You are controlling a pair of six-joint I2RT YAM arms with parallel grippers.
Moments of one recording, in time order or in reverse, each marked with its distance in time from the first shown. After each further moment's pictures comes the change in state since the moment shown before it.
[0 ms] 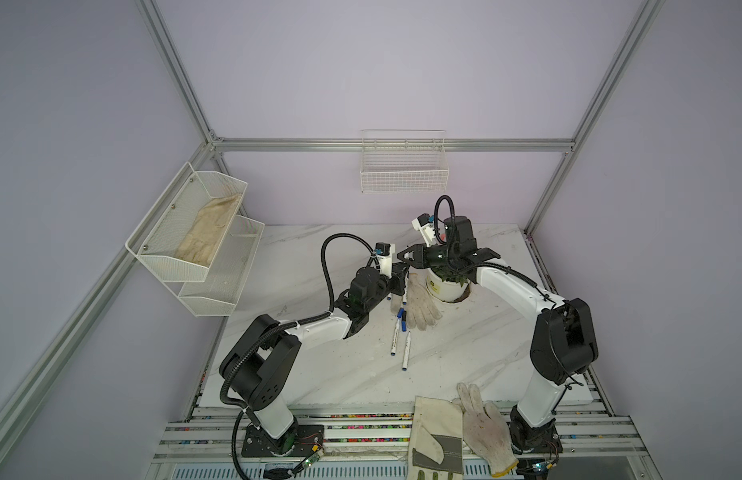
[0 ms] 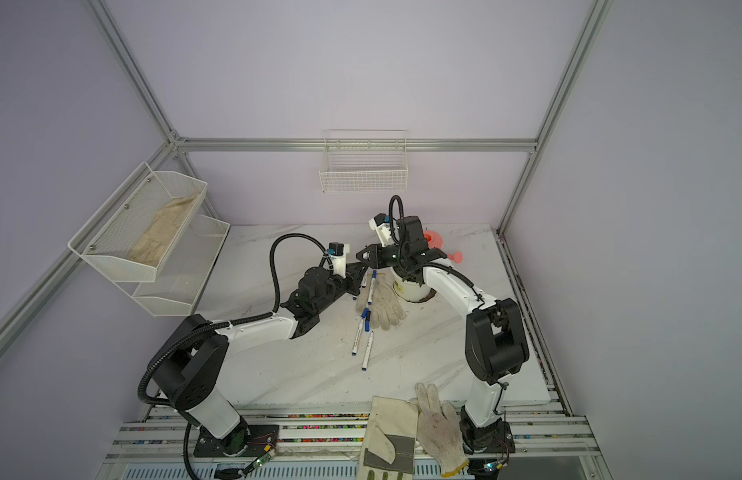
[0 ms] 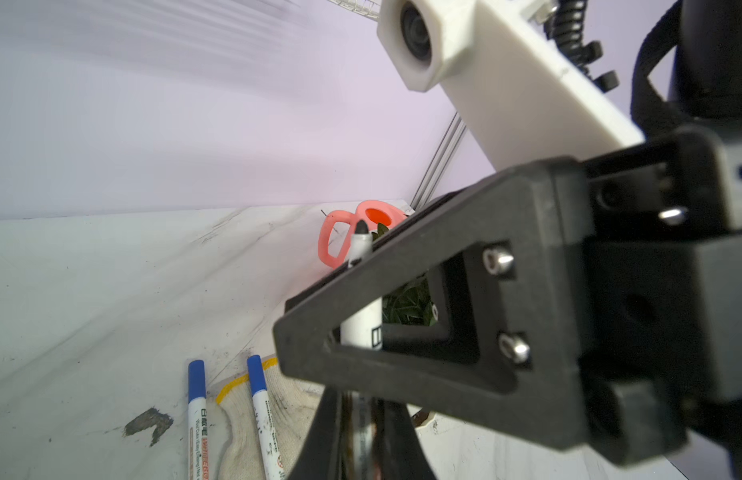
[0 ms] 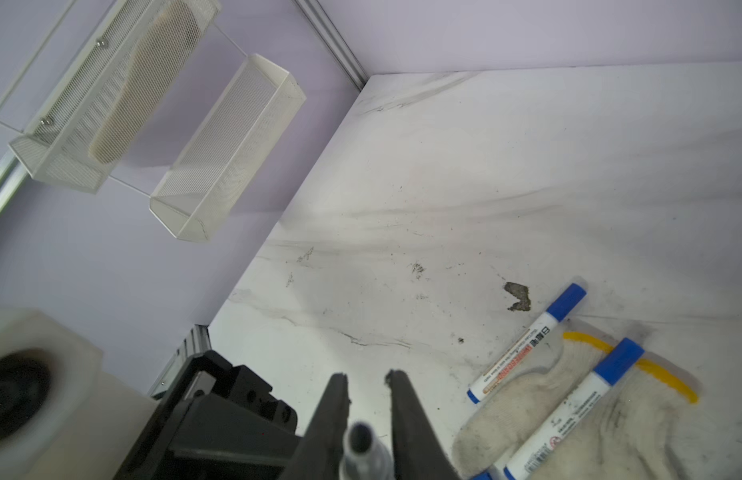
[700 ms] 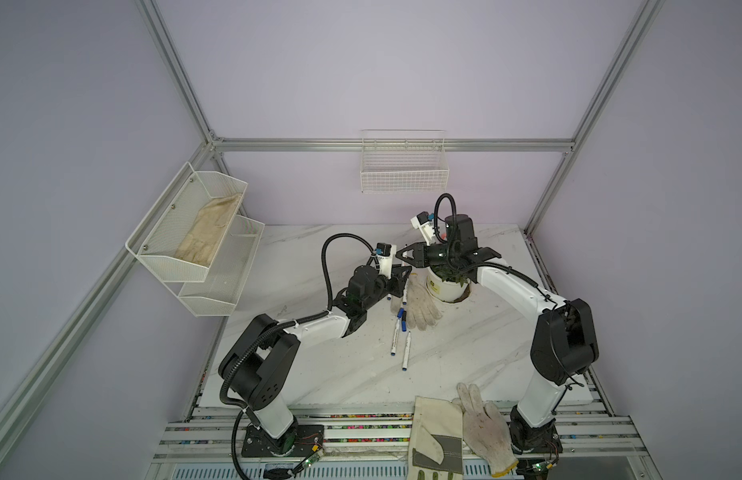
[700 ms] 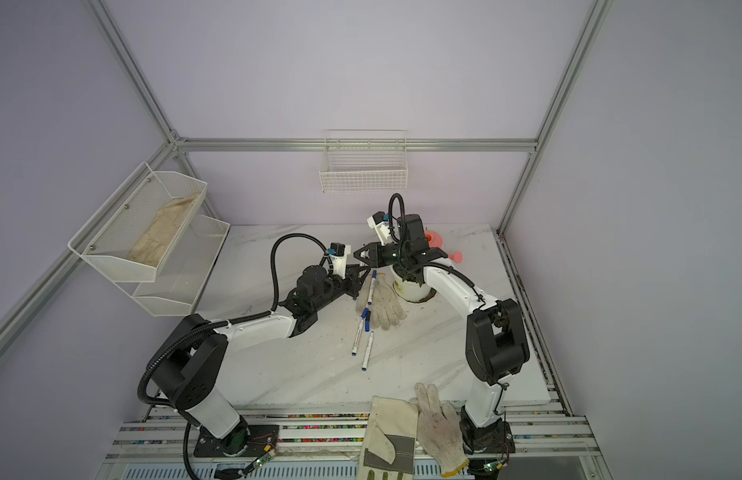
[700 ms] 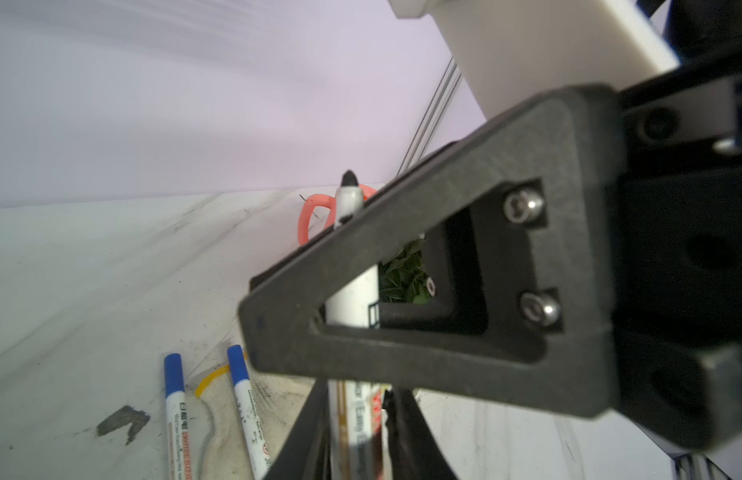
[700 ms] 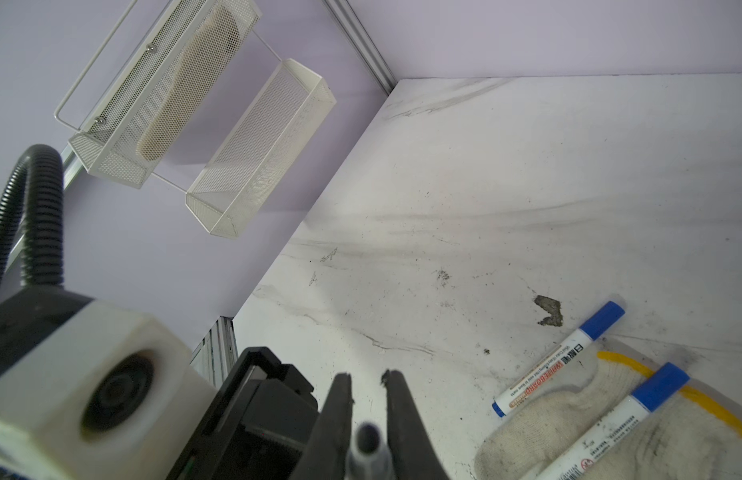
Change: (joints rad) left arm 0.021 0.000 0.001 -0.031 0.124 -0.008; right arm -0.001 -0.006 0.006 0.026 -0.075 0.002
